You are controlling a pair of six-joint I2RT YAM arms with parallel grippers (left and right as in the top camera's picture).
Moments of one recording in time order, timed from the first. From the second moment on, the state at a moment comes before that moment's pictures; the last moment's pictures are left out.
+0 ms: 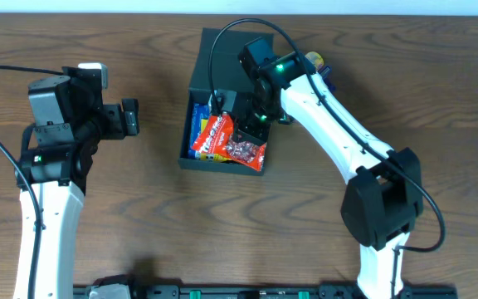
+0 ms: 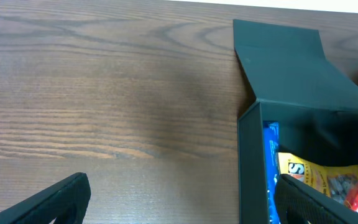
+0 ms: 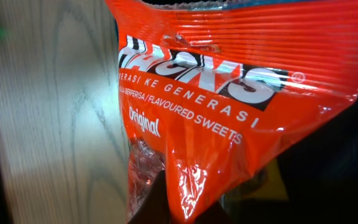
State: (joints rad) left arm 0.13 1.22 1.07 -0.57 0.21 0.04; right arm 0.53 2.08 1.85 -1.20 -0.43 -0.72
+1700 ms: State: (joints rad) left arm 0.13 1.22 1.07 -0.57 0.21 0.04; right arm 0.56 2.12 1.85 -1.00 -0.27 -0.60
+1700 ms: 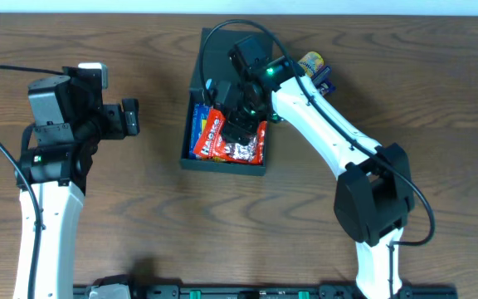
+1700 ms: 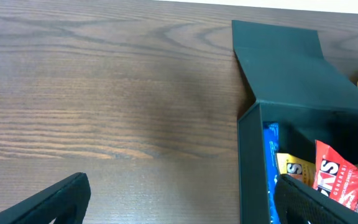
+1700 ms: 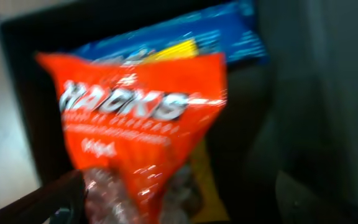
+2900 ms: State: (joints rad) left arm 0.13 1.22 1.08 -0.58 0.21 0.04; right arm 0.58 2.12 1.77 -0.93 -0.38 -0.45
